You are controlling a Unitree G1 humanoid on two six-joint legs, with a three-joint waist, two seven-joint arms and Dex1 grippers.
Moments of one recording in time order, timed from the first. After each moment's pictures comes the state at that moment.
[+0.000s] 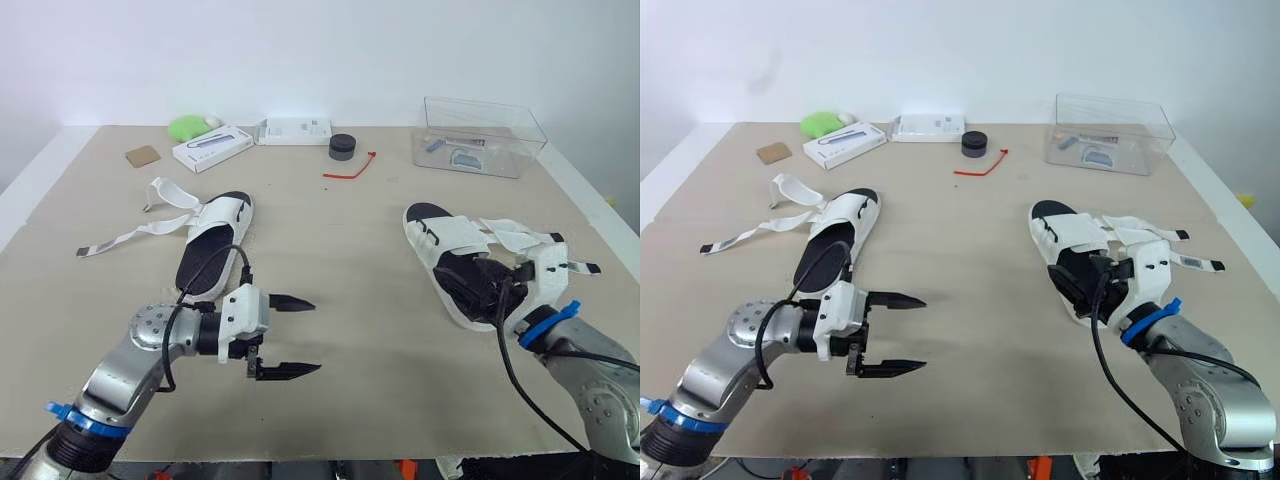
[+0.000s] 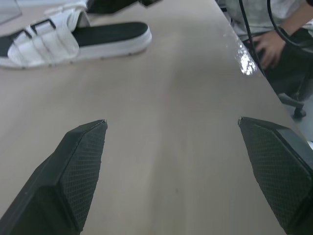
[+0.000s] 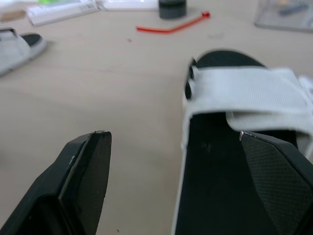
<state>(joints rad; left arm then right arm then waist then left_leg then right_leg) -0.24 0.58 -0.21 -0.36 -0.40 0.26 -1.12 -0.02 -0.59 -0.35 -0.46 0.66 0.72 0.35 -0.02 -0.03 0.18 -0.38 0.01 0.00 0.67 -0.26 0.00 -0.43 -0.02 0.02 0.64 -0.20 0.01</state>
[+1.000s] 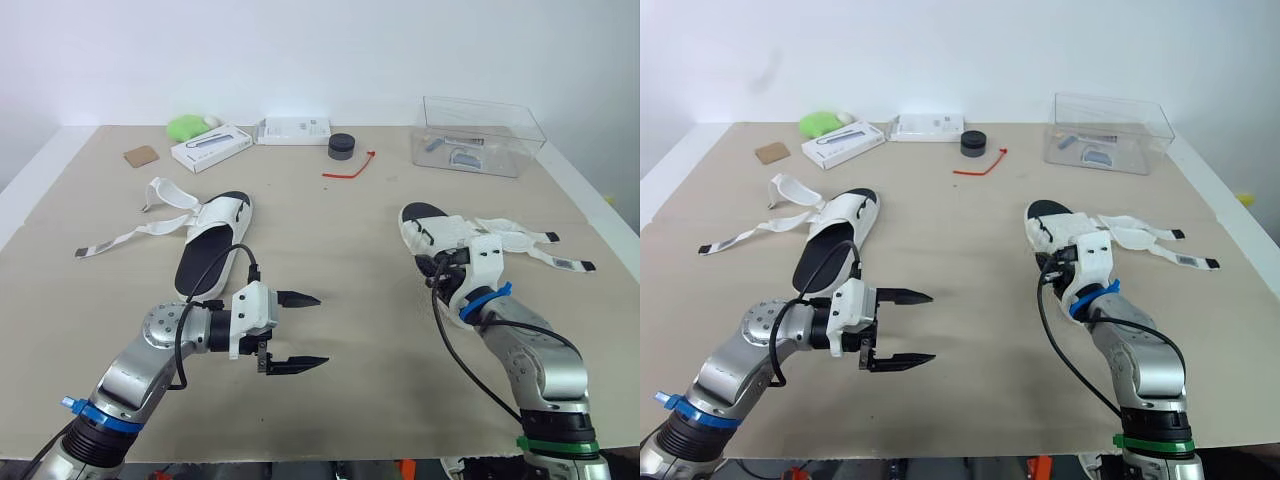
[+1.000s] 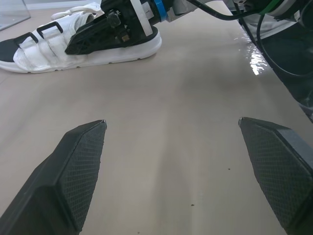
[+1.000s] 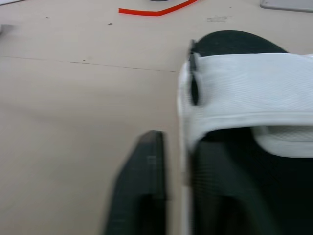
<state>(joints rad) -0.22 0.56 -0.23 -0.34 -0.37 0.24 -1.06 -0.24 -0.44 -0.16 -0.19 0.39 0.59 0.31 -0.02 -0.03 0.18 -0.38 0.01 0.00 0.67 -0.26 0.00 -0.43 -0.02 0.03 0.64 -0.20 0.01</state>
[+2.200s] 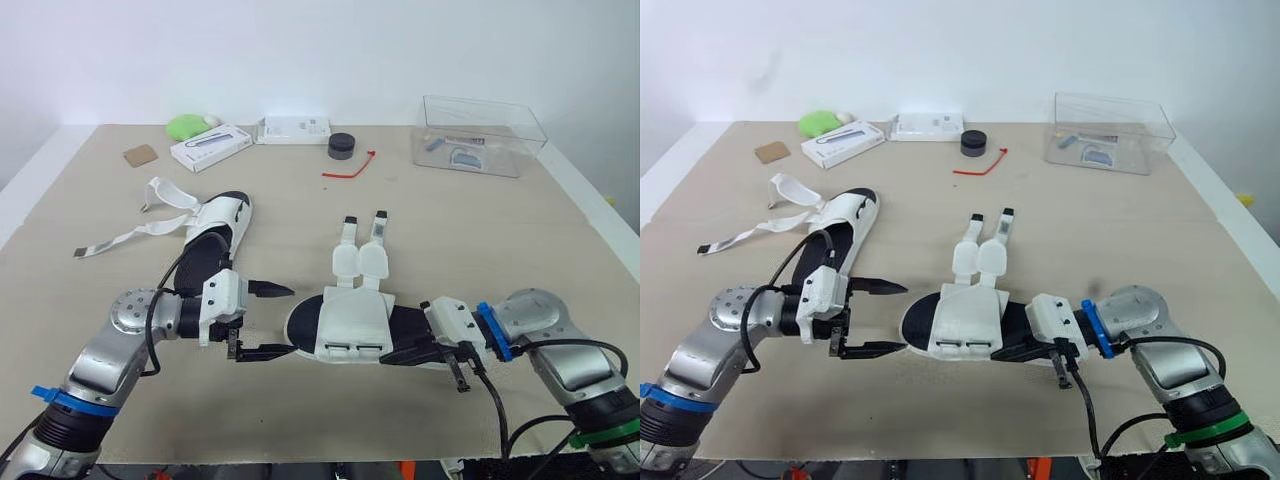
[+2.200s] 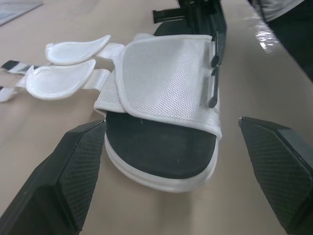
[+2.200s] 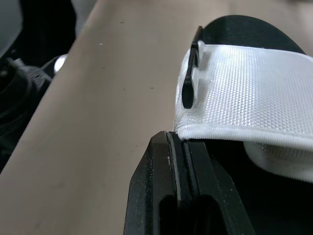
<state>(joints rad) -0.25 0.66 -0.13 -0.25 -0.42 0.18 -1.19 -0.28 -0.86 0.19 -0.13 0.37 0.07 1.46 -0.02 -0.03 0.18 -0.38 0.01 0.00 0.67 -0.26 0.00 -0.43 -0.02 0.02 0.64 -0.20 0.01</state>
